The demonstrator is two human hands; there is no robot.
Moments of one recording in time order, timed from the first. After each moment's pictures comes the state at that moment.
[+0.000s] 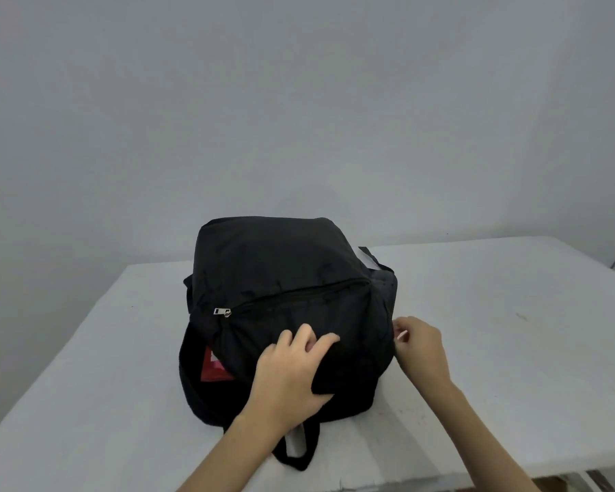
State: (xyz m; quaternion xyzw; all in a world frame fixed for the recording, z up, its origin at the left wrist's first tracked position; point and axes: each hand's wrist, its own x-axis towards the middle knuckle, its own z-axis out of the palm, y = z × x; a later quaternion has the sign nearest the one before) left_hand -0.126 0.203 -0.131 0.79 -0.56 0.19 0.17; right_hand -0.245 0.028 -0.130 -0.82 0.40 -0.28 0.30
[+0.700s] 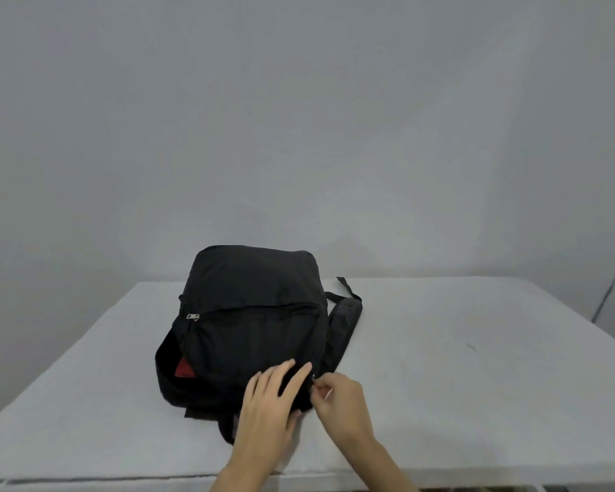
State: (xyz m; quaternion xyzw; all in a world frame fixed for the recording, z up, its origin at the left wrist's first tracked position) left_hand -0.210 0.199 -0.161 0.80 -0.50 0.25 0.22; right_hand -0.292 0.080 -0.139 -0.86 0.26 -0.23 0.36
